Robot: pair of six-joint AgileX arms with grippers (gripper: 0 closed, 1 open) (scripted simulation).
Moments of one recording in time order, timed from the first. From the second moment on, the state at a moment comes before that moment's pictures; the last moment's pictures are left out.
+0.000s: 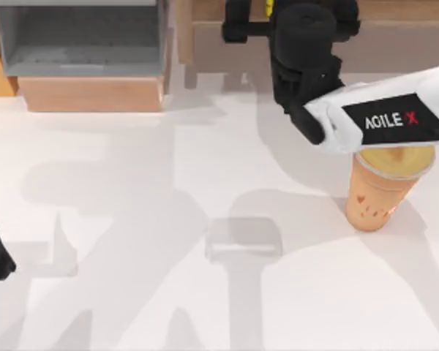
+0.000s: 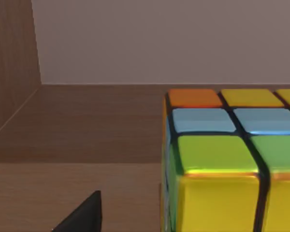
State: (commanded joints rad) left arm 0.00 0.00 0.00 0.00 0.00 0.00; right arm 0.51 2.33 1.50 0.83 0.55 0.01
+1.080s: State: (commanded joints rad) left arm 0.00 0.00 0.00 0.00 0.00 0.00; right arm 0.51 2.33 1.50 0.83 0.55 0.01
